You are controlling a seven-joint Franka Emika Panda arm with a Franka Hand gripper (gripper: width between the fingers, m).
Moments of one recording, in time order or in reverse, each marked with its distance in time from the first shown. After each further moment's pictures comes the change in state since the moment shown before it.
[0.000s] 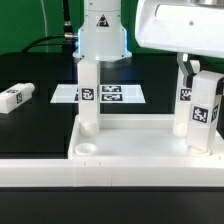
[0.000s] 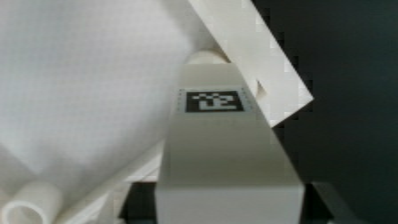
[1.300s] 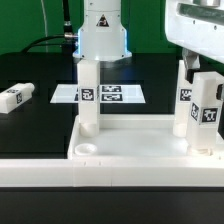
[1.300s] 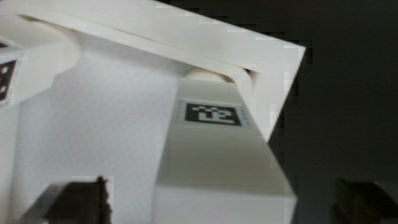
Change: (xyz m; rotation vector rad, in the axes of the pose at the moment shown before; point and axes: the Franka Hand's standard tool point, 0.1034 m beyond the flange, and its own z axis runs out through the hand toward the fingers) arm -0.006 -0.002 0.000 -0.005 -0.013 0.562
